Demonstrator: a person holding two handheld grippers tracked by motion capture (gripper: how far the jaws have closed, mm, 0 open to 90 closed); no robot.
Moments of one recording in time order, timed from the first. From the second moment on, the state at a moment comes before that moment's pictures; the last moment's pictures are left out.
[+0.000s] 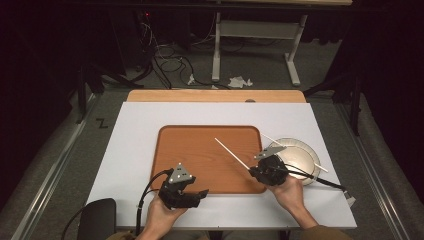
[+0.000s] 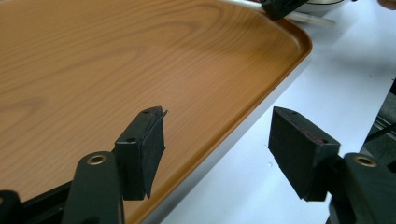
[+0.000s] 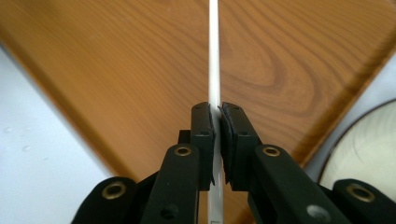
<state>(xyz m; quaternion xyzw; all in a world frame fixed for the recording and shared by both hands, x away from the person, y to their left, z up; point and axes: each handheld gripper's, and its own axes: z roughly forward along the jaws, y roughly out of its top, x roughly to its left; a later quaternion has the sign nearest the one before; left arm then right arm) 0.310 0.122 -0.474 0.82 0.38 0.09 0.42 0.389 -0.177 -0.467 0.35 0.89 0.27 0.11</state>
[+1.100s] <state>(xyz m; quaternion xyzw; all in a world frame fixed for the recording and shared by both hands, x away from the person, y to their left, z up) 0.288 0.146 -0.474 0.79 0.44 0.11 0.41 0.424 -0.161 -0.487 0.37 0.89 0.19 0.17</state>
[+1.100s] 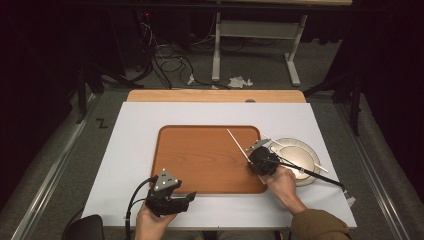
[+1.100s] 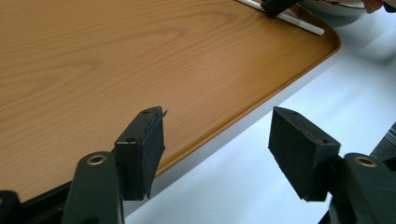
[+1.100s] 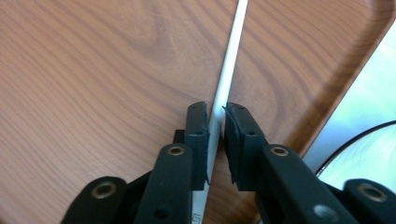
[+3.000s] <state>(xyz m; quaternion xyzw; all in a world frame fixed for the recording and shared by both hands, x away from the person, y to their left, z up) 0.321 0.111 -0.476 0.83 0.37 0.07 0.41 0.361 -0.335 -0.411 0.48 0.77 0.34 0.24</state>
